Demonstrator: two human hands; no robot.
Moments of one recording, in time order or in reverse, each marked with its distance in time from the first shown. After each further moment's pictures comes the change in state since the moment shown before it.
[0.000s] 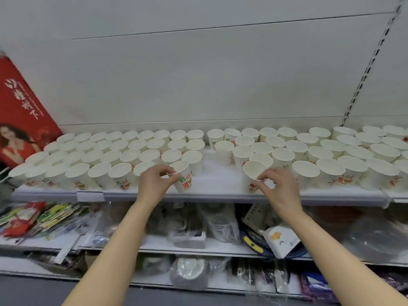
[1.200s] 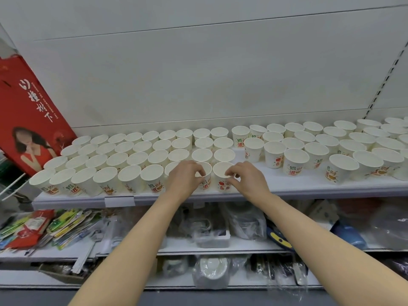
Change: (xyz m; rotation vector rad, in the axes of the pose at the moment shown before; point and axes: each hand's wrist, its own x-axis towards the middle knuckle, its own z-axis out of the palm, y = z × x) left_hand 0.043 -0.035 -0.032 0.515 -0.203 0.347; right_hand 0.029 -0.137 0.117 -0.126 -0.286 -0.074
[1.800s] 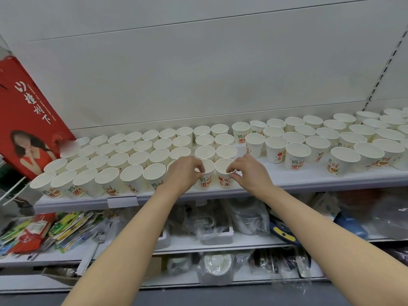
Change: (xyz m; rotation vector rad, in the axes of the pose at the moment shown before) left_hand 0.006 -0.006 -0.017 0.027 -0.074 0.027; right_hand 0.003 -0.005 -0.002 -0.072 0.012 -0.046
